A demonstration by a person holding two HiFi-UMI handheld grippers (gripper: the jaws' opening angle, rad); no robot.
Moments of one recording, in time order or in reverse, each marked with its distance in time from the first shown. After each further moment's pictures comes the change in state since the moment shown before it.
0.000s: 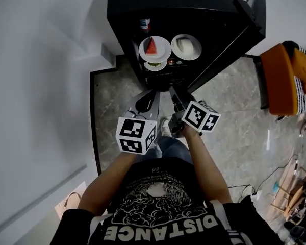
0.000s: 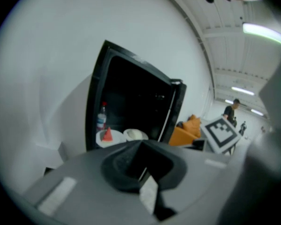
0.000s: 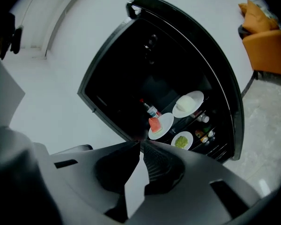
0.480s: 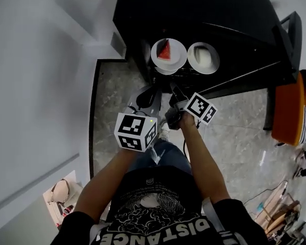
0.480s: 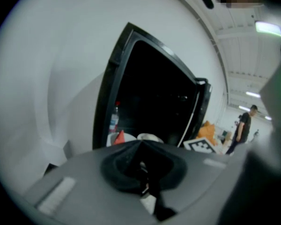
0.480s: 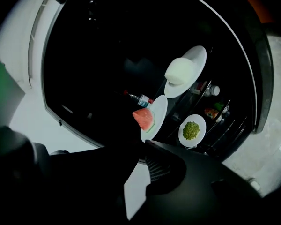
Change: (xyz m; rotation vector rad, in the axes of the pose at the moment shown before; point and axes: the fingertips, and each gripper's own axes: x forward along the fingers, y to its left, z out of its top) left arm 0.055 0.057 0.006 -0.082 -0.047 0.129; right arm 0.112 -0.054 -0.007 0.286 0.079 0.114
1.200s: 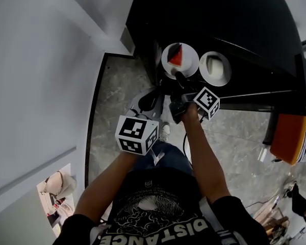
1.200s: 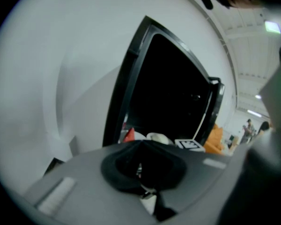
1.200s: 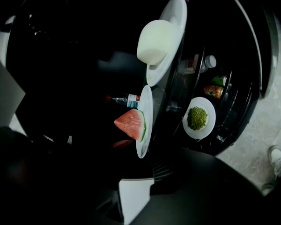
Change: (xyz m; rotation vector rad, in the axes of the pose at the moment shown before) left arm 0.012 0.031 -0.008 -0.065 0.008 0.084; right arm 0.062 -0.025 0.014 0.304 0.017 0.052
